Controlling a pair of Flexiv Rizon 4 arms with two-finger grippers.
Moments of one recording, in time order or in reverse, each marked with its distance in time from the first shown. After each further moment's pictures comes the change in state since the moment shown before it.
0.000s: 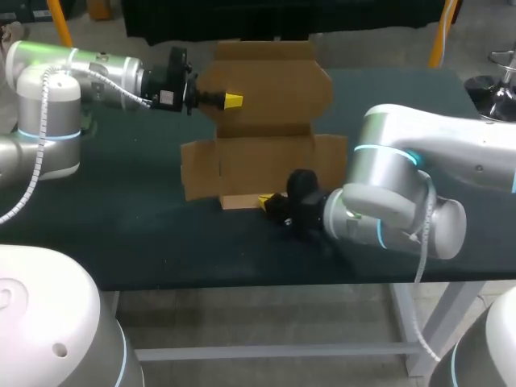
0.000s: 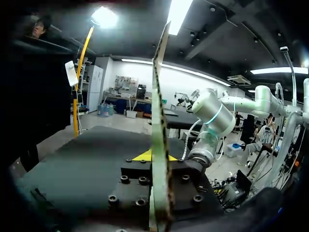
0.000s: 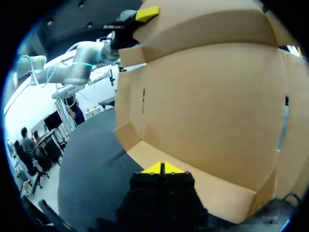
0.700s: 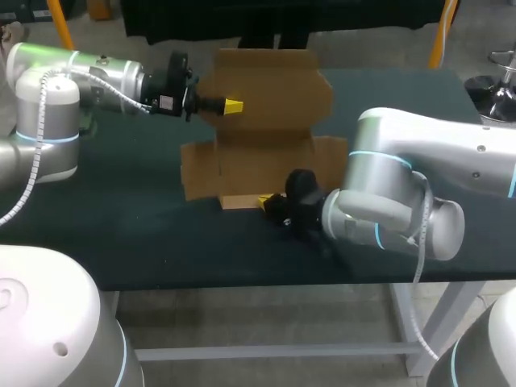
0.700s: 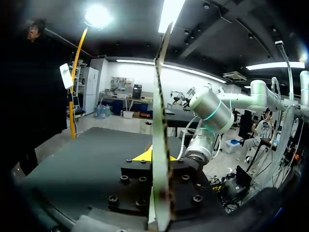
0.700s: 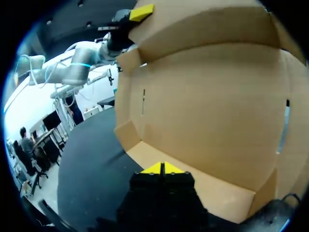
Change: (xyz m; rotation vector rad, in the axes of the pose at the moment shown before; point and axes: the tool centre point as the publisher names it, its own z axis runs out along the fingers) left arm 0.015 0.006 0.002 -0.005 0.031 0.044; right arm 0.001 0.000 0.001 0.001 -0.012 -0.001
